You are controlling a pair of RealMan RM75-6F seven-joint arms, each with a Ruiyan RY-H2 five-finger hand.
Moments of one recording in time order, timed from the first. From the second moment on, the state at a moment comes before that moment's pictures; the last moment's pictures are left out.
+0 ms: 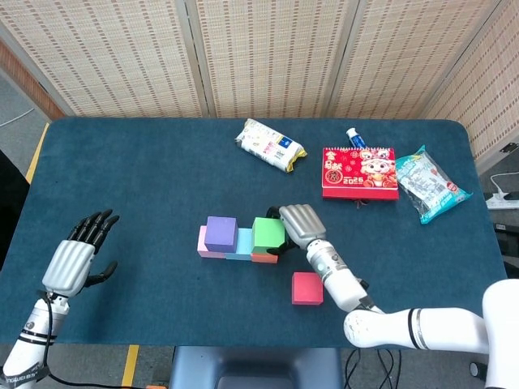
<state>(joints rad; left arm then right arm) -0.36 -1.20 -0.04 -1.61 1.50 1.37 0.04 0.99 -1.44 0.25 -1.79 -0.56 1.00 -0.48</state>
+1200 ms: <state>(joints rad) -0.33 -1.21 -0.04 -1.54 1.54 1.37 -0.06 1.11 -1.60 0.30 -1.73 -0.35 1.14 -0.67</state>
